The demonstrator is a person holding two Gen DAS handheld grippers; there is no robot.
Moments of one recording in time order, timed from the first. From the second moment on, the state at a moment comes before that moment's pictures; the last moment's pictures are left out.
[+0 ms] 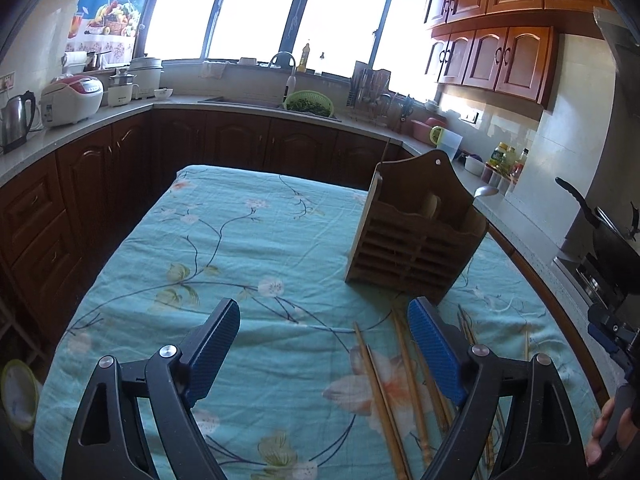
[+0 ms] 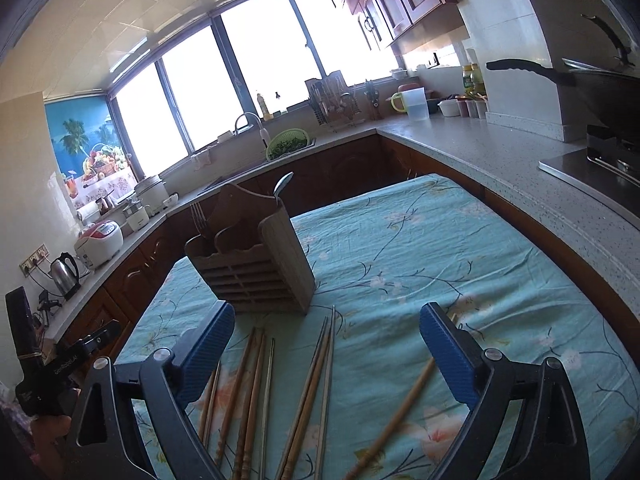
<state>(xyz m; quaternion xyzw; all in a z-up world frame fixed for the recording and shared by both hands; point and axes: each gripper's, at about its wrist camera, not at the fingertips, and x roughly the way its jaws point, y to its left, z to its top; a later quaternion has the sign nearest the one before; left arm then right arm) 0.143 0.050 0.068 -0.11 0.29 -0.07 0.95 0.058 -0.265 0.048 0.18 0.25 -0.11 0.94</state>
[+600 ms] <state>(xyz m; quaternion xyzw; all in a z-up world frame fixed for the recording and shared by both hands) 0.177 0.032 0.053 -0.09 0.36 -0.09 0.93 0.085 -0.266 0.008 0.17 0.32 -0.11 0.92</state>
